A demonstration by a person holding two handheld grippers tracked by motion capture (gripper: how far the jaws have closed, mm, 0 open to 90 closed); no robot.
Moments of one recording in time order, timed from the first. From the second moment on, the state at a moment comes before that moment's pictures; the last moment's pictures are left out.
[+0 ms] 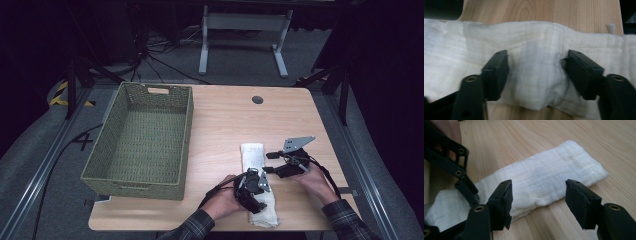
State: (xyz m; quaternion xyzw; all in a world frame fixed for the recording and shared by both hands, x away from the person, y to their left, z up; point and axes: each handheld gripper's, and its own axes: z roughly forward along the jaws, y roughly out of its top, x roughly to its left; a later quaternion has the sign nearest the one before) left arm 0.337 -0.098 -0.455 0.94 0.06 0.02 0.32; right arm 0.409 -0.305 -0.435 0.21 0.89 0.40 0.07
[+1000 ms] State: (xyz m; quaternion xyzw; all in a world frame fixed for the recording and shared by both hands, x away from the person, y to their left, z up) left arm 0.339 -0.085 -0.455 0.94 0.07 -0.04 0.34; right arm 0.466 -0.257 -0.434 0.13 0.91 0.38 0.04
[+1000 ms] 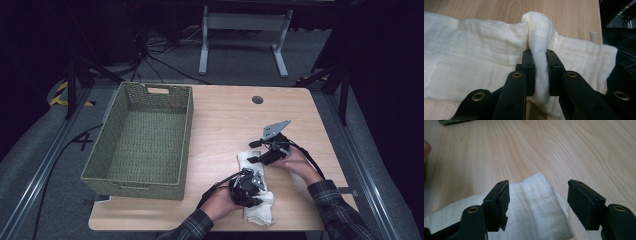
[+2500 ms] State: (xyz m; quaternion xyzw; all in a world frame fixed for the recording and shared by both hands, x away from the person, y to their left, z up) left arm 0.341 -0.080 -0.451 0.93 0.08 -0.06 0.36; right arm 0.455 -0.248 -0.444 0.10 0.94 0.33 0.03
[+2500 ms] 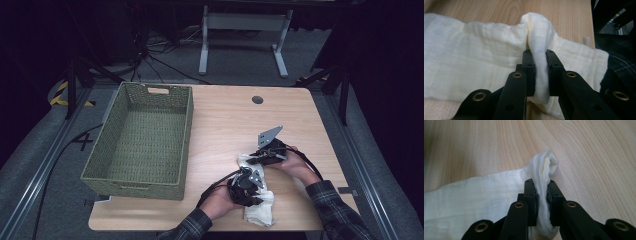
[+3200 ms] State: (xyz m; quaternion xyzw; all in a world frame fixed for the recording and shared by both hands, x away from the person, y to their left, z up) left arm 0.353 -0.036 -0.382 0.91 0.10 -0.03 0.40; right arm 0.462 -0.241 -0.389 0.10 0.92 0.38 0.04
